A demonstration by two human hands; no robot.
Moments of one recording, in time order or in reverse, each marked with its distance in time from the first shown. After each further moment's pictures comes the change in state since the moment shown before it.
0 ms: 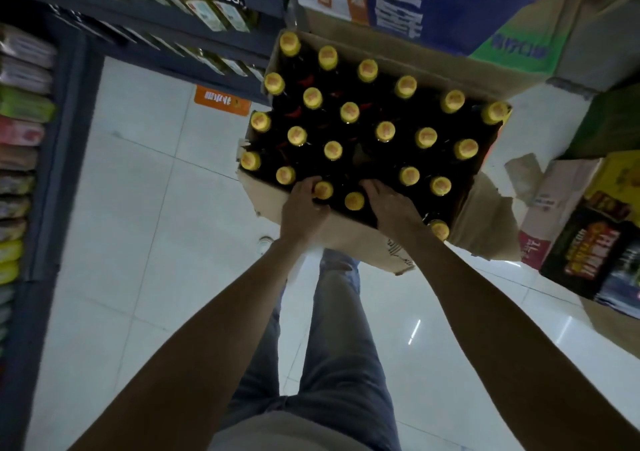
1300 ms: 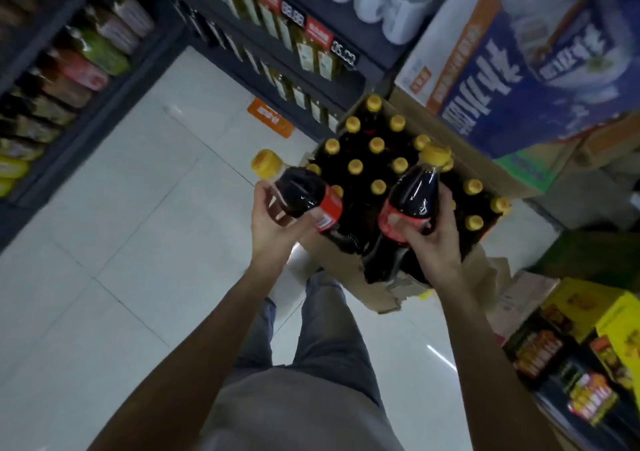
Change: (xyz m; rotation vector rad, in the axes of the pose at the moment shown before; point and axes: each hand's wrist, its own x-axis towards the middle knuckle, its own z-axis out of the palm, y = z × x) left_hand -0.131 0.006 -0.125 -1.064 0.434 0.190; right_hand -0.087 -0.089 -0.147 1.141 0.294 -0.036
